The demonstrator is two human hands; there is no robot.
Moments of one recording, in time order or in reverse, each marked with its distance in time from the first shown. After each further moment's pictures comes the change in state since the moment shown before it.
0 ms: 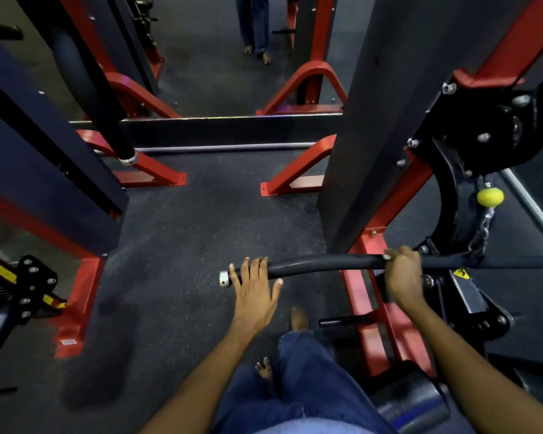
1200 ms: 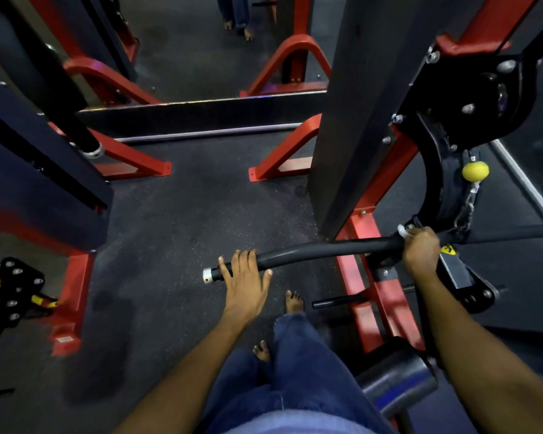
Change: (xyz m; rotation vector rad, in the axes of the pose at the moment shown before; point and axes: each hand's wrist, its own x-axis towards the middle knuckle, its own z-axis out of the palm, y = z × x) left_hand 0.006 0.010 0.015 0.007 -0.049 -0.022; right_hand 0.038 0.058 -0.009 0.156 -0.031 0.417
